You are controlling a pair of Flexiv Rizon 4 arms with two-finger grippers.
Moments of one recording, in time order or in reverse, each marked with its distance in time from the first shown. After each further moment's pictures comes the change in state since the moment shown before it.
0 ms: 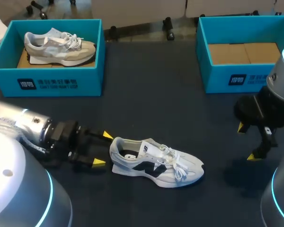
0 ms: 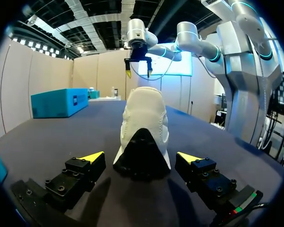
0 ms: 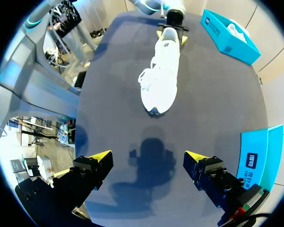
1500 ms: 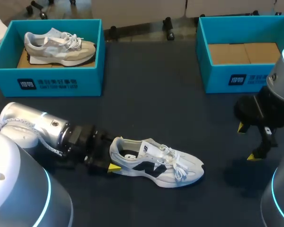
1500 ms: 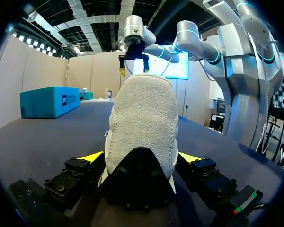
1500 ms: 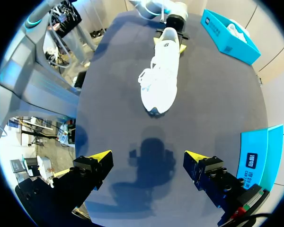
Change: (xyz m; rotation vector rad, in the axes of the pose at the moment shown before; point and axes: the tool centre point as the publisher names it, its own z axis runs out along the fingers) left arm 0.008 -0.006 0.053 0.033 0.065 -0.023; right arm 0.000 0.000 0.000 0.000 0.000 0.000
